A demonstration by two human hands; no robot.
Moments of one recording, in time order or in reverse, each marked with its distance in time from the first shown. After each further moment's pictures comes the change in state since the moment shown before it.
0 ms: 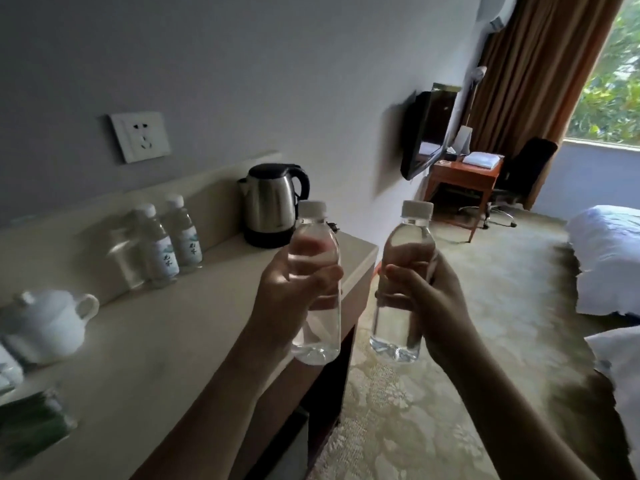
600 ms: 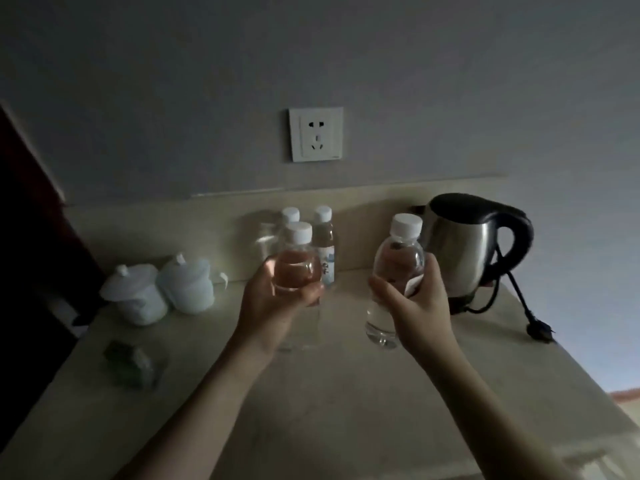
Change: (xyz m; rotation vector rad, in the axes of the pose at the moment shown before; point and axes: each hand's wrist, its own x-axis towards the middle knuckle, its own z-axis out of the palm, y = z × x) left_hand 0.109 -0.043 -0.131 0.332 0.865 0.197; right_hand 0.228 0.133 0.176 0.066 -0.663 -0.063
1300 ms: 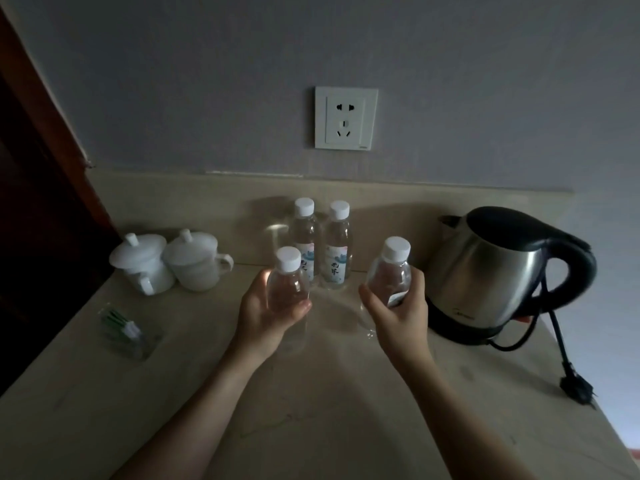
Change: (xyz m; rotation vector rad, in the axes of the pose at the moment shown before) left_hand 0.013 -0.081 -0.017 0.111 0.204 0.007; right_hand 0.045 0.075 0.022 0.006 -0.074 0.033
